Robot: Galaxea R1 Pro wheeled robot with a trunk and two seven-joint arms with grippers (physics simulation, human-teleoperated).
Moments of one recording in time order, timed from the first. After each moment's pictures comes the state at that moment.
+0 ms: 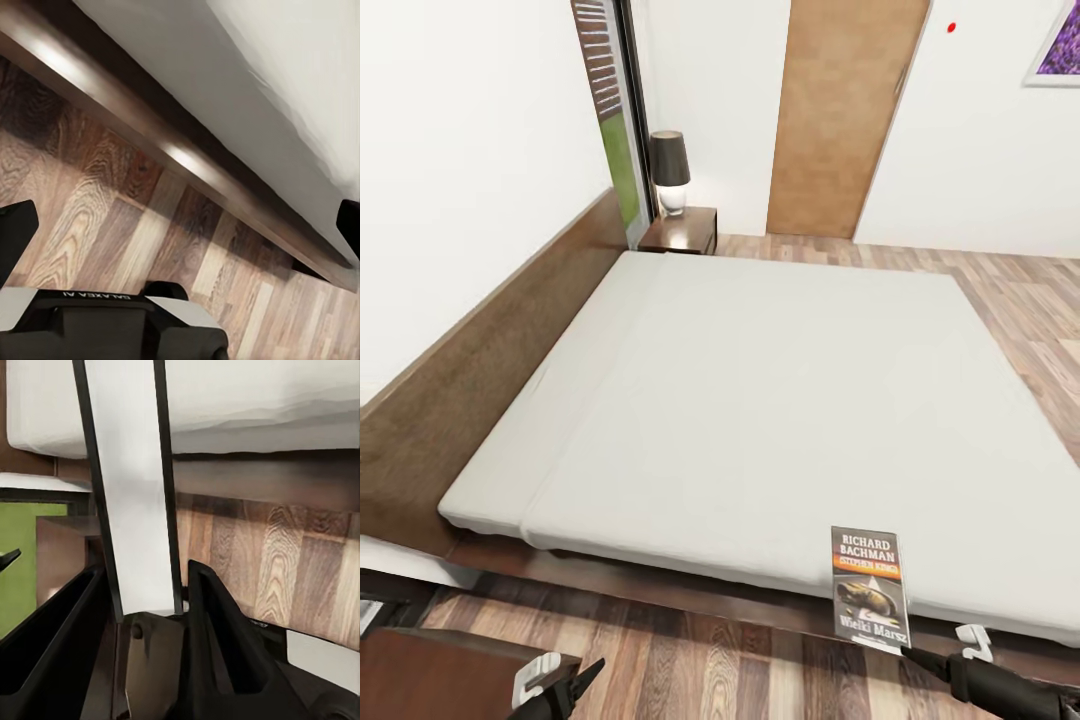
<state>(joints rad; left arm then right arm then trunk) -0.23 0.14 0.28 -0.49 0.39 0.10 -0.81 -0.39 -0.55 0.41 -0.41 -0.83 0.15 1.11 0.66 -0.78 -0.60</state>
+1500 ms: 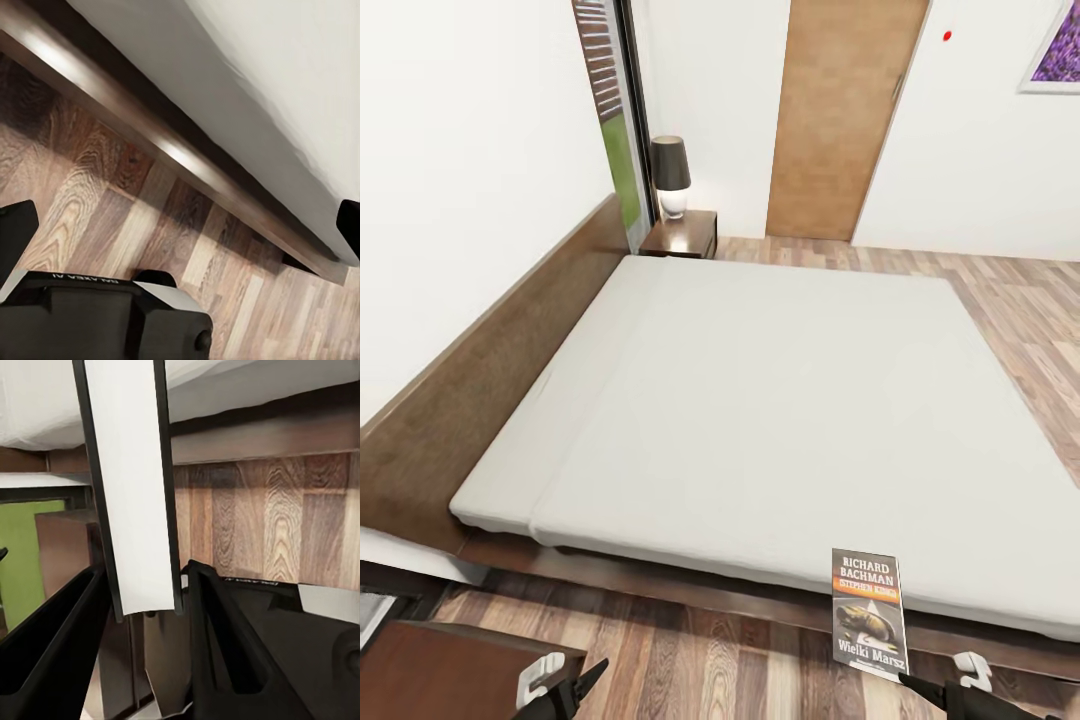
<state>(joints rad) -0.23 0.12 0.28 -0.49 0.39 0.10 -0.80 -0.39 -0.49 0.41 -0.28 -0.83 0.14 1.11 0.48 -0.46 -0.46</state>
